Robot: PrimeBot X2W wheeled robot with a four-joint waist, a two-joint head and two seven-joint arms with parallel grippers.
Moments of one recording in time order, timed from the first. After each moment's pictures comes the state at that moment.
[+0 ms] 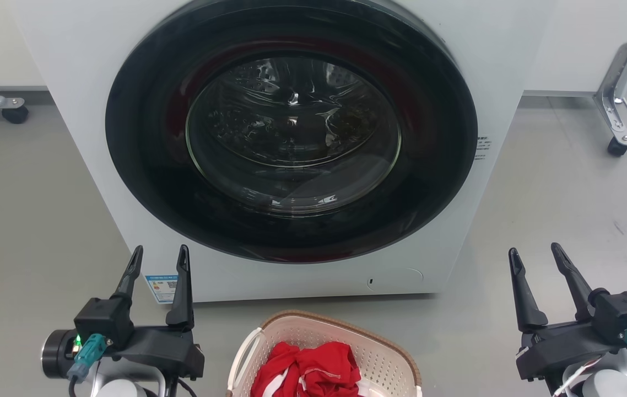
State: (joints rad) left arm -0.21 0.18 -0.28 0.26 -0.42 0.12 -0.24; right arm -0.17 -0.28 0.27 0.24 0.34 -0.04 -0.25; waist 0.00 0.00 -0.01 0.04
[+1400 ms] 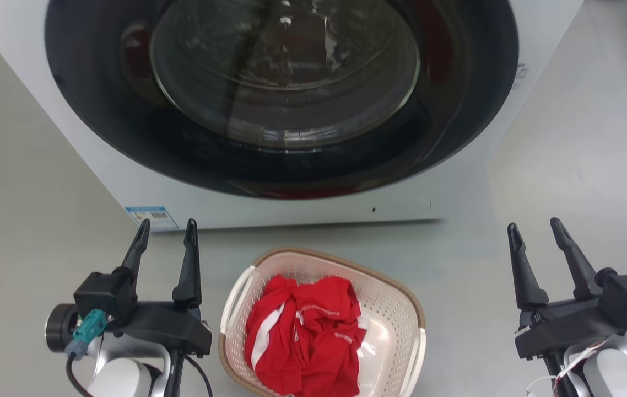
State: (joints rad) left arm -0.24 0.17 -0.28 0.19 -0.43 0.12 -0.18; right arm -0.21 -0.27 0.25 0.20 0.37 -0.01 -0.25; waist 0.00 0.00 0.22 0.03
